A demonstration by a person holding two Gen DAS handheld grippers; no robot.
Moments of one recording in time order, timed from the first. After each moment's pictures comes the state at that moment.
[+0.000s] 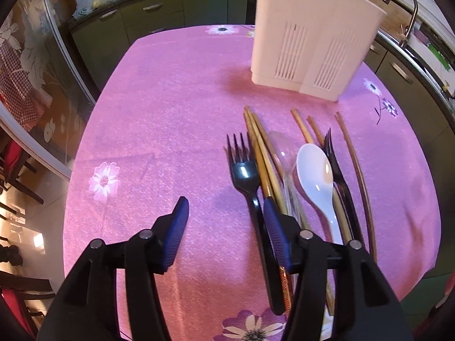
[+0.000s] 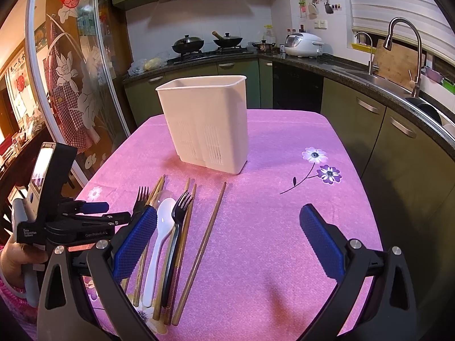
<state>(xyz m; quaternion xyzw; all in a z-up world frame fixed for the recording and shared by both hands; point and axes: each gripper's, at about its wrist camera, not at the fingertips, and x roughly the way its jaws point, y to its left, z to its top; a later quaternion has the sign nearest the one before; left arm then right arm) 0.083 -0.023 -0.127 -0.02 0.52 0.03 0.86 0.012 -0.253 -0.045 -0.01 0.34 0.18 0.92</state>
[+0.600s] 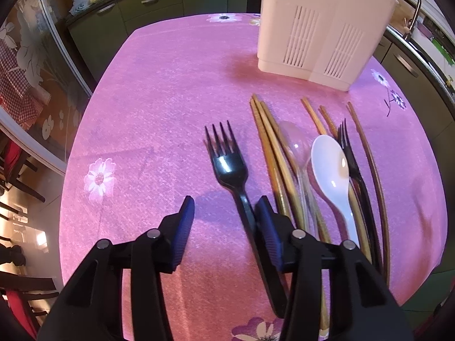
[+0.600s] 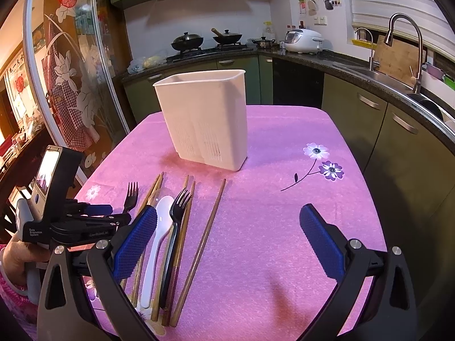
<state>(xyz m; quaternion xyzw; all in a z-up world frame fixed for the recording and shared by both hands) 0.090 -0.017 -0.141 -0.01 0.53 0.03 0.85 0.018 -0.252 -0.052 0.00 0.35 0.18 0.92</state>
